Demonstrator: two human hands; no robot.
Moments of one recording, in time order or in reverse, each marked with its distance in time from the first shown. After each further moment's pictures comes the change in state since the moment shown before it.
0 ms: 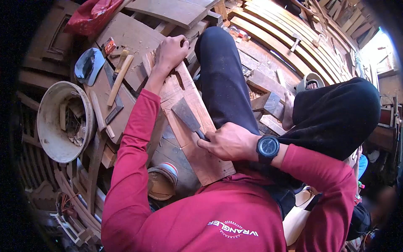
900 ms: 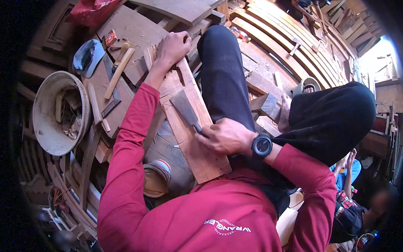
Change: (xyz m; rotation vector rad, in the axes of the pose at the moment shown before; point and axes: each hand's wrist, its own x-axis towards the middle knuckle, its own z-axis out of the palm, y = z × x) left_hand 0.000 -0.002 -0.001 0.004 -0.017 -0.026; right_hand 0.006 0.017 0.020 -0.127 0.261 -0.205
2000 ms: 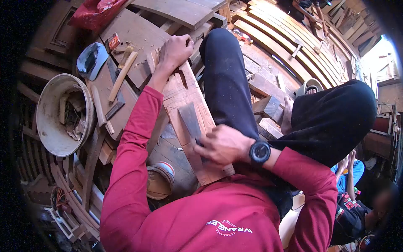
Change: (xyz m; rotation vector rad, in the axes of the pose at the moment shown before) left_hand 0.001 -0.001 0.000 0.023 0.015 0.029; right_hand 0.012 -0.014 -0.004 0.058 -0.031 -0.053
